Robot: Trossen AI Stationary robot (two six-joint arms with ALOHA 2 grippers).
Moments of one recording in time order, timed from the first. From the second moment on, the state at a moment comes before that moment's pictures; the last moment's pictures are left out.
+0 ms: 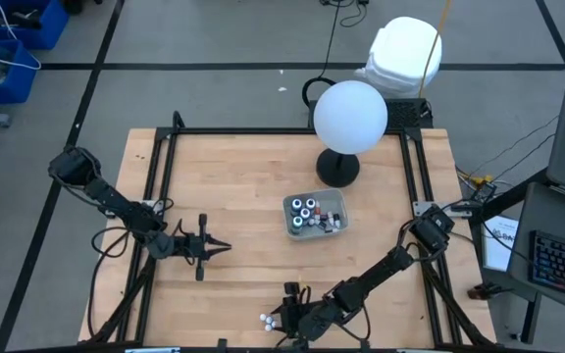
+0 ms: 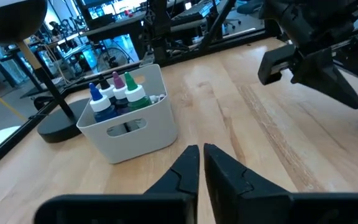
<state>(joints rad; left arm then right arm) -0.69 1.20 0.12 0.86 -0.68 0.09 0.64 2.21 1.37 0.24 0.35 0.33</state>
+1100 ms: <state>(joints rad) -0.69 1.20 0.12 0.86 -0.68 0.09 0.62 2.21 1.37 0.22 0.30 0.38</state>
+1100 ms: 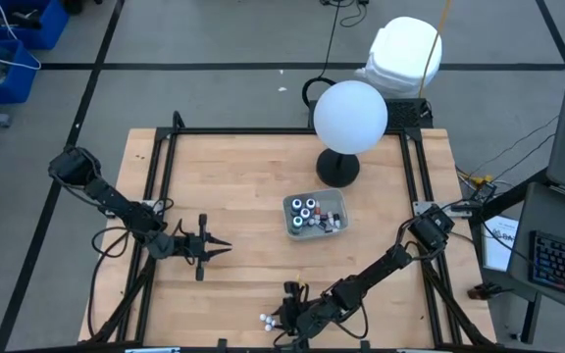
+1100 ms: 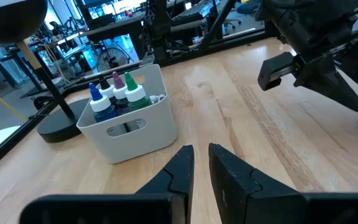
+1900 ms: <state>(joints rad) -0.69 1.20 0.12 0.86 -0.68 0.09 0.62 2.21 1.37 0.23 0.28 0.35</state>
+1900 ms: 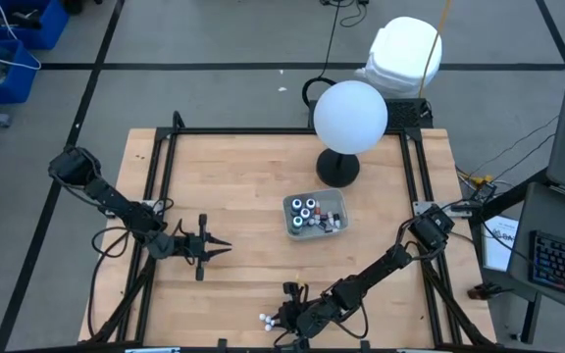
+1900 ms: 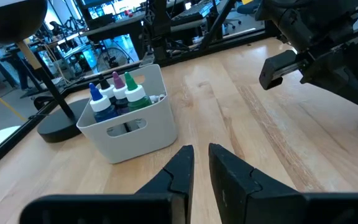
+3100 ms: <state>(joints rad) -0.69 1.20 0.12 0.86 -0.68 0.07 0.65 2.01 1.37 0.03 0.43 0.20</state>
